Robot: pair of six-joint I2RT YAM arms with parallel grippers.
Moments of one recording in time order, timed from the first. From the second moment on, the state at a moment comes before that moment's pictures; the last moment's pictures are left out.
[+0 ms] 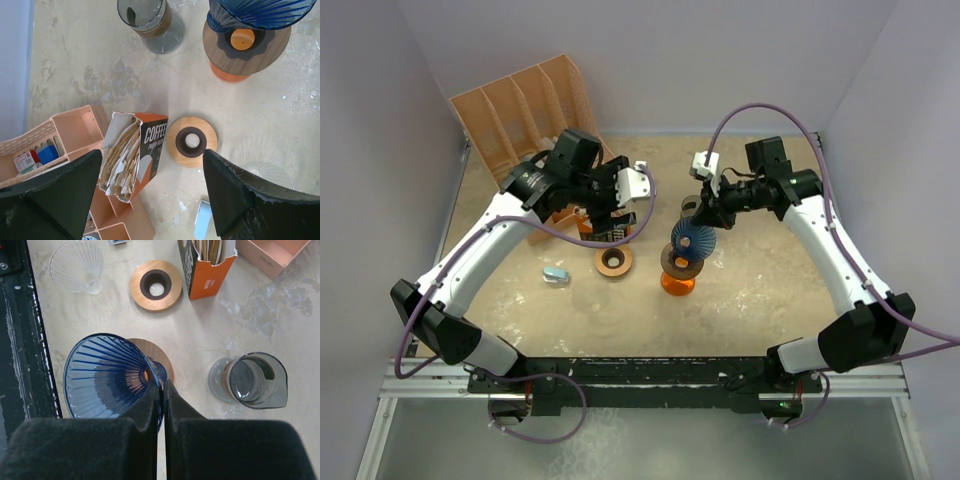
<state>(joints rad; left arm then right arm) -0.61 1.49 1.65 -0.94 0.38 0.77 0.29 1.41 1.43 -0.94 -0.81 -0.71</state>
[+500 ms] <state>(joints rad) -0.64 1.50 1.65 -0.94 0.36 0.82 0.37 1.42 1.39 -0.95 -0.72 -0.71</state>
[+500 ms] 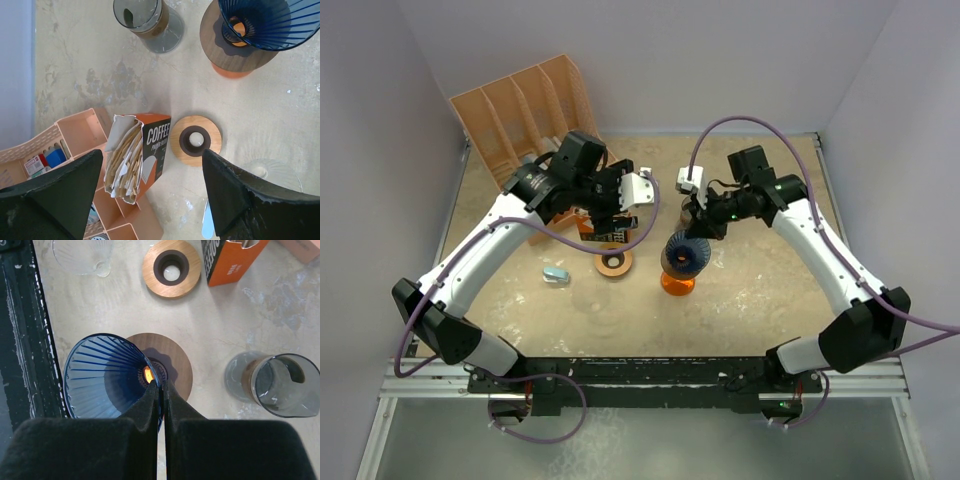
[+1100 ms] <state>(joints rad) -0.70 1.50 1.58 -0.96 0.34 0.86 0.39 1.49 1.38 -0.94 -0.69 -0.67</state>
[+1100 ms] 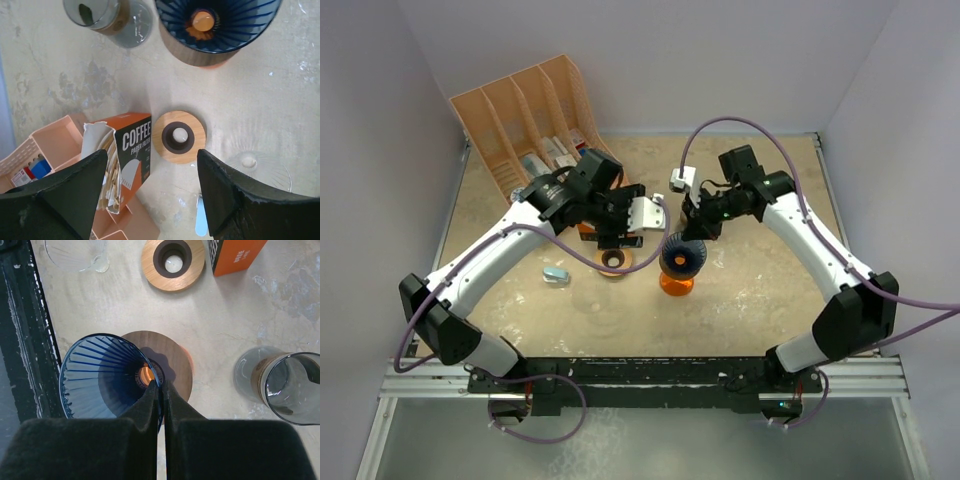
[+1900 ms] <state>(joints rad) -1.03 1.65 1.64 -1.01 0.21 0.93 0.39 1.58 1.47 -0.96 -0.66 -0.58</state>
